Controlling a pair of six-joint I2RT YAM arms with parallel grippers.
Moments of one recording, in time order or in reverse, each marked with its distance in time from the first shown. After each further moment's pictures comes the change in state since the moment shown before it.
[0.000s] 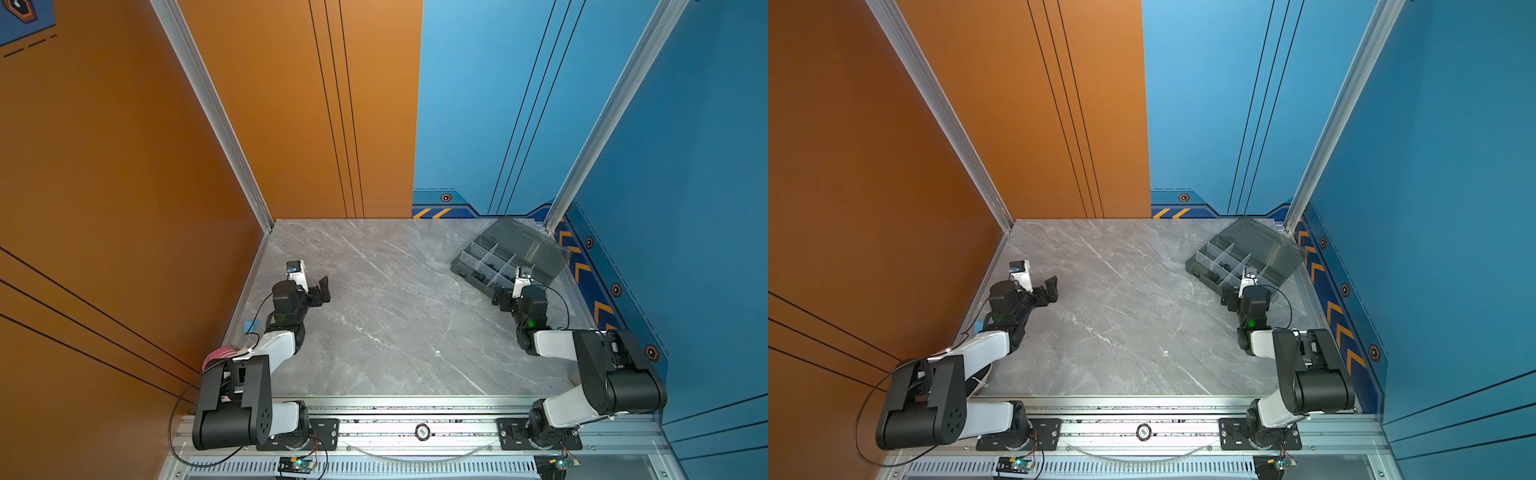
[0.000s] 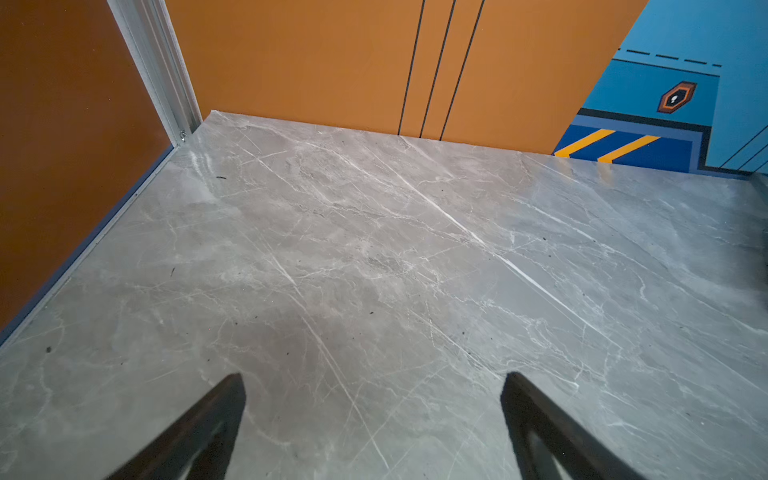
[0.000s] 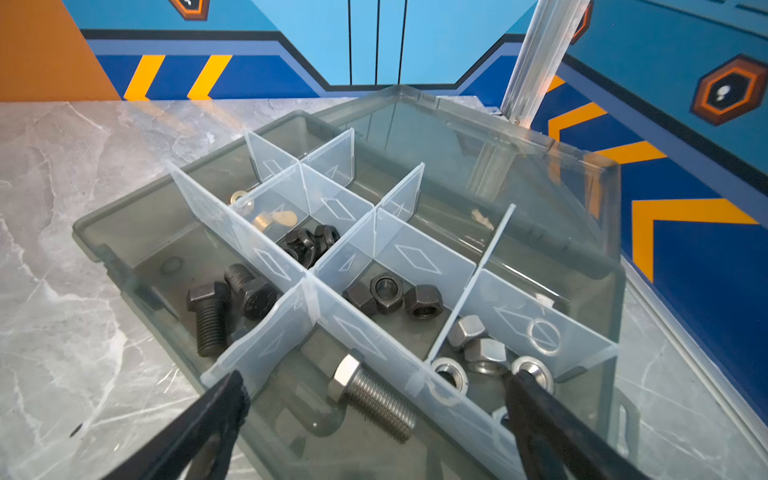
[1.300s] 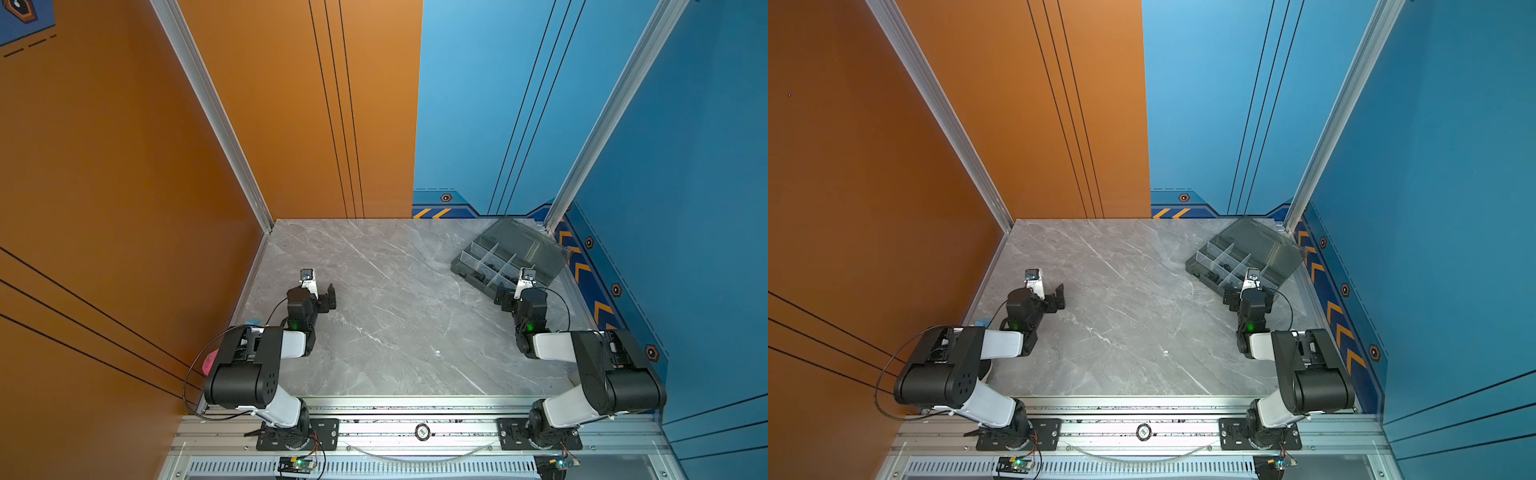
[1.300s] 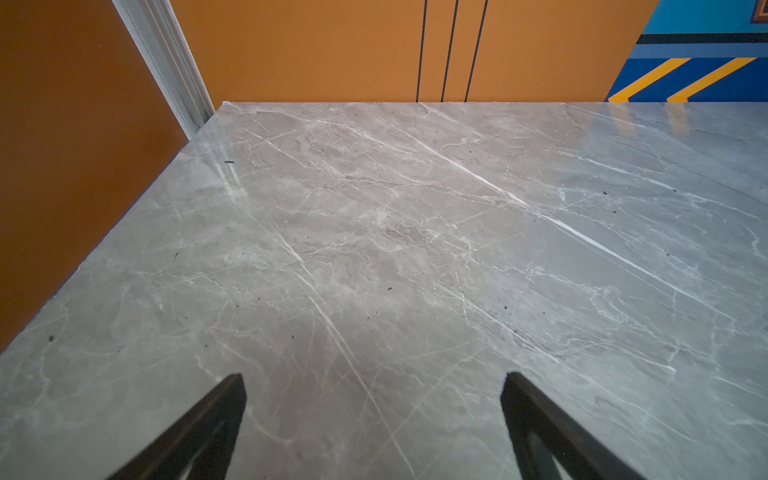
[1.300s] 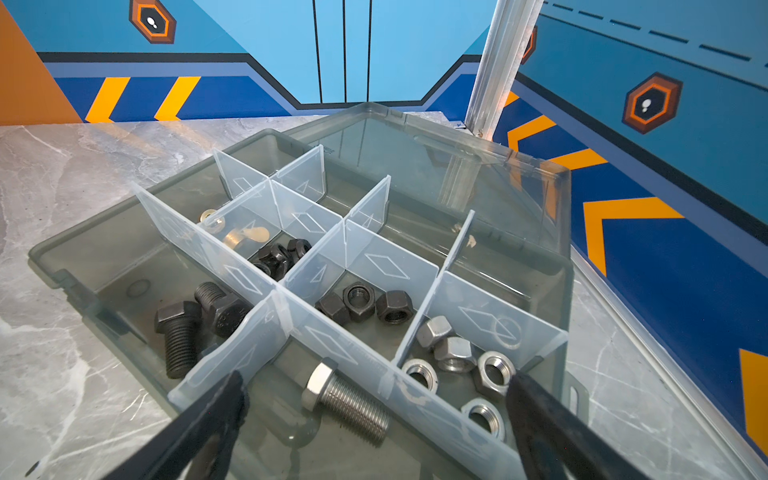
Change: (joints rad) left arm -0.099 0.213 -0.072 0.282 -0.173 0.098; right arm 0.017 0.002 -0.026 0.061 0.091 0.008
